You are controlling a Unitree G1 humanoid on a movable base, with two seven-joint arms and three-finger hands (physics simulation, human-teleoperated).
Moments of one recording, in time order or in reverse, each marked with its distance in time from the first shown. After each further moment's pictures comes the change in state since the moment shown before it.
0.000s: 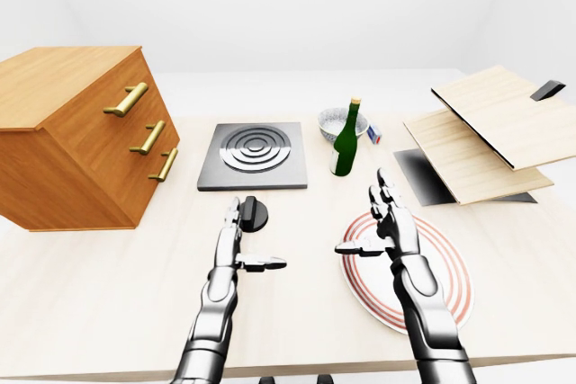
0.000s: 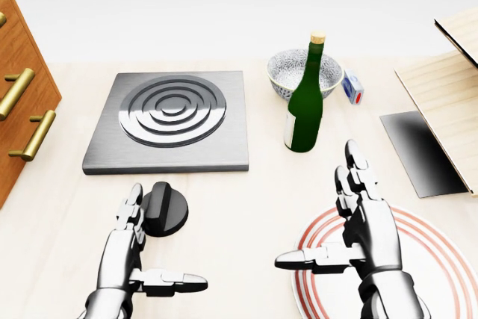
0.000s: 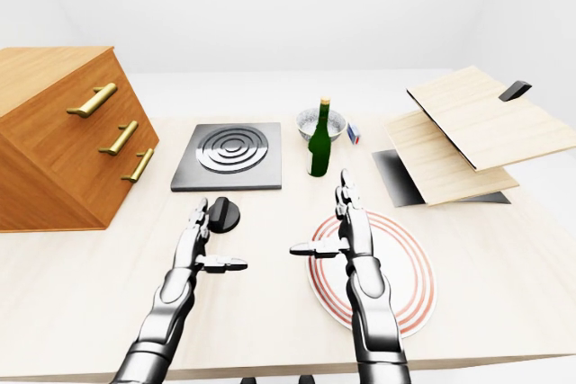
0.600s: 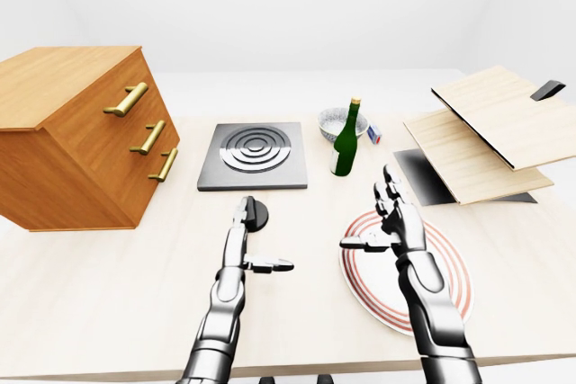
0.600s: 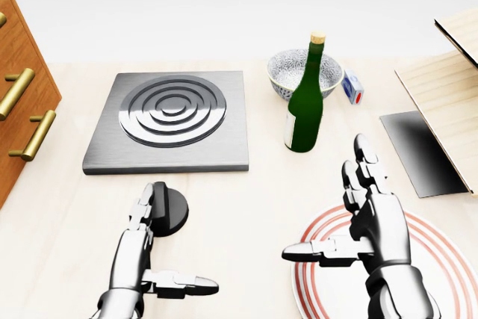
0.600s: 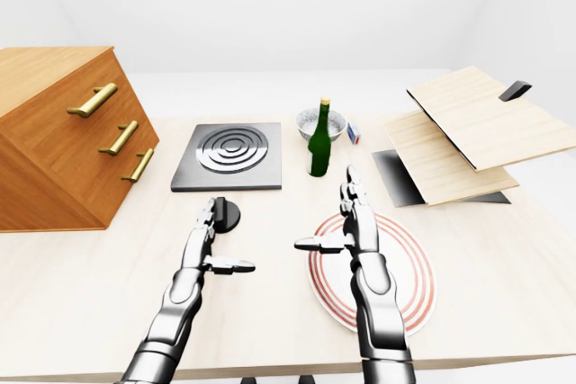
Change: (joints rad) left arm -0.005 -0.035 -0.021 0.009 0.083 0.000 0.037; right arm -0.015 -0.011 -0.028 -0.031 0.031 0.043 0.000
